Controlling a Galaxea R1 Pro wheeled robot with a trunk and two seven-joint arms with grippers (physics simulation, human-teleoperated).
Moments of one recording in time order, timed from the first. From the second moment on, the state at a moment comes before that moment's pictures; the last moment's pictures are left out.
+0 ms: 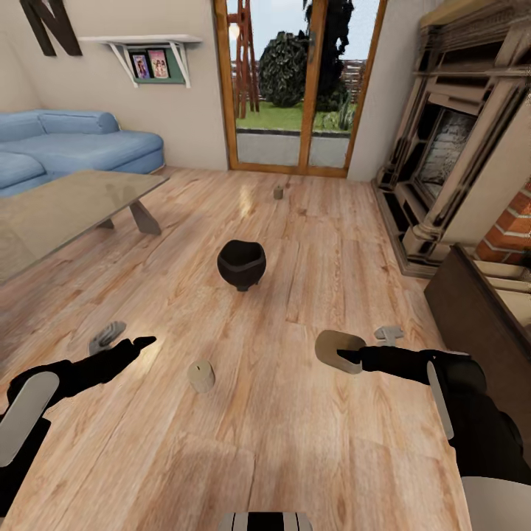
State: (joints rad) left arm -0.44 0.37 0.06 -1.50 1.26 0.76 0.39; right arm -0.55 -0.14 -0.19 -1.43 0.10 0.94 0.79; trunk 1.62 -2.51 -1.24
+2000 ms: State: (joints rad) left arm -1.18 0.06 -0.33 -0.50 1.28 1.00 0.96; right arm -0.55 -0.14 -0.19 -1.43 0.10 0.94 0.77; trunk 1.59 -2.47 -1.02
